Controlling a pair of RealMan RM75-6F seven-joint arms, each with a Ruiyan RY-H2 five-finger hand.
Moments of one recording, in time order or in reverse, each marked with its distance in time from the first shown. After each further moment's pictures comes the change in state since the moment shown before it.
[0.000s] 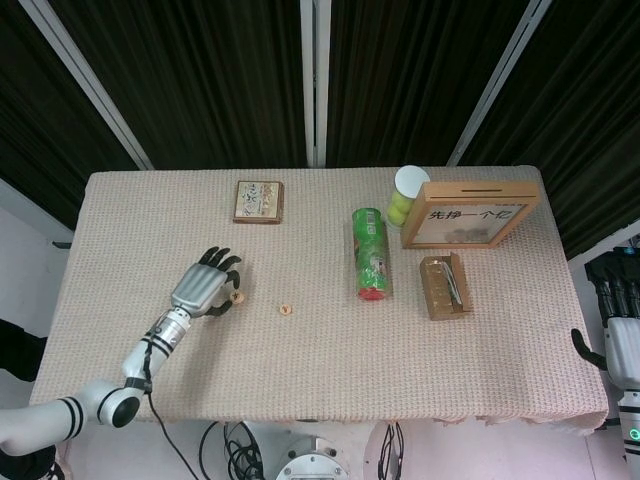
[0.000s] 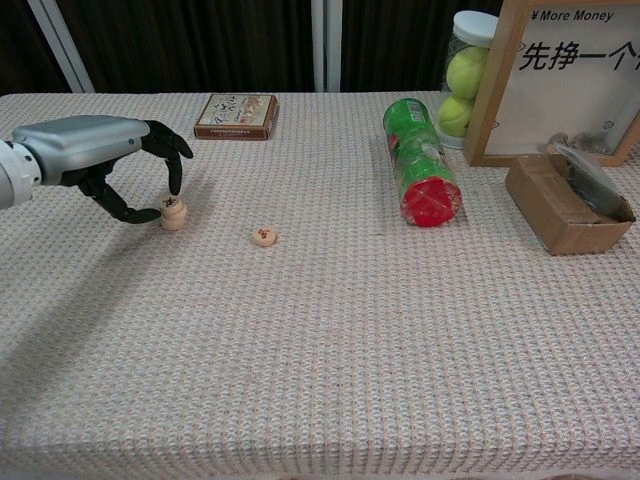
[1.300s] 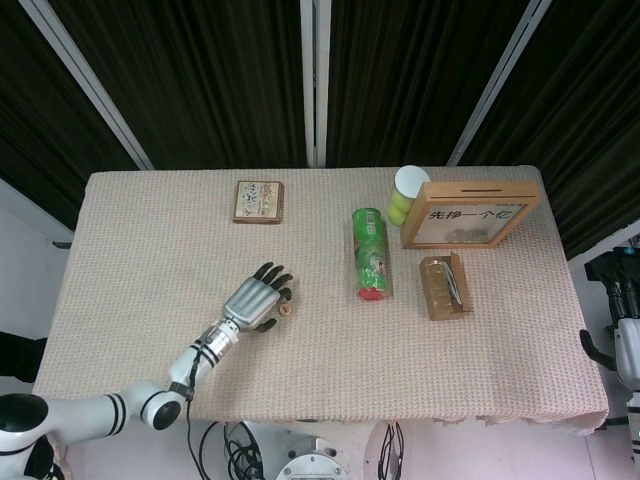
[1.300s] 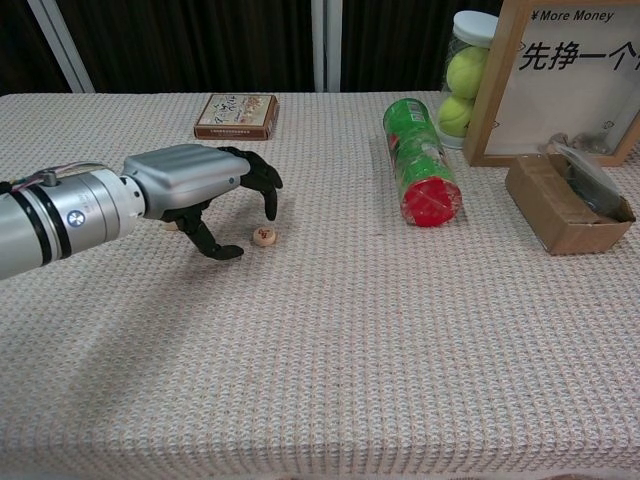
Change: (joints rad) left arm -0.098 -0.166 -0.010 0.005 -0.014 -0.055 0.181; right arm -0.007 -0.004 0.003 0.049 0.018 -0.012 0.058
